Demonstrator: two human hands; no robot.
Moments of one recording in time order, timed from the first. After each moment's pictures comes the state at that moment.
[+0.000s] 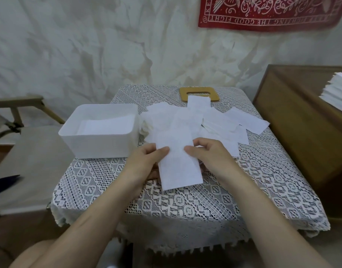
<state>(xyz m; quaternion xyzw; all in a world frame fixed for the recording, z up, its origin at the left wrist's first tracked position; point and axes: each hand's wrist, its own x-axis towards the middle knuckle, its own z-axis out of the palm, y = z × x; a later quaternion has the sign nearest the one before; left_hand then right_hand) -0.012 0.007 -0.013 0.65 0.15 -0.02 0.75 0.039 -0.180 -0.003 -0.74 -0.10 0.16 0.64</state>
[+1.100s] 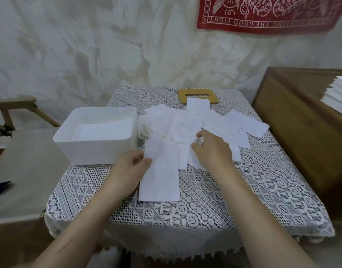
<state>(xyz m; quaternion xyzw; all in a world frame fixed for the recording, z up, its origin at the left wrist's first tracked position) -0.013 0.048 -0.026 0.82 0.12 0.05 0.56 0.093 -0.164 -0.023 -0.97 -0.05 -0.05 0.25</state>
